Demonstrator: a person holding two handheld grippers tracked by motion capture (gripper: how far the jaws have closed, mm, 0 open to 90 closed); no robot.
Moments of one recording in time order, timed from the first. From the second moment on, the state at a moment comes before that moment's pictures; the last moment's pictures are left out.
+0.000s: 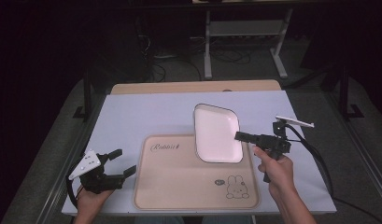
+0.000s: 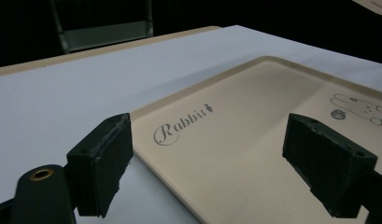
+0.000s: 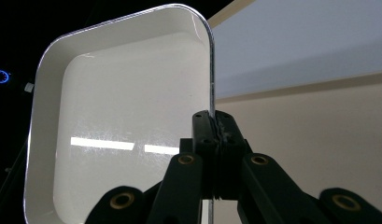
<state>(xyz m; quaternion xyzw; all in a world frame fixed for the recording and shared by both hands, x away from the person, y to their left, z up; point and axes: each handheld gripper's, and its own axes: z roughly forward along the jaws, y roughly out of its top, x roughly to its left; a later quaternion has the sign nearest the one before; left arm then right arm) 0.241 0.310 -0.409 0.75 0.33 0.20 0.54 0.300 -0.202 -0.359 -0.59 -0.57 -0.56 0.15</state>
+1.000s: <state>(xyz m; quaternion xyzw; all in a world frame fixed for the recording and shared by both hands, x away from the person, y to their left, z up) 0.241 0.311 -0.409 0.75 0.33 0.20 0.55 0.296 -0.156 -0.419 -0.63 -0.58 -0.50 0.13</state>
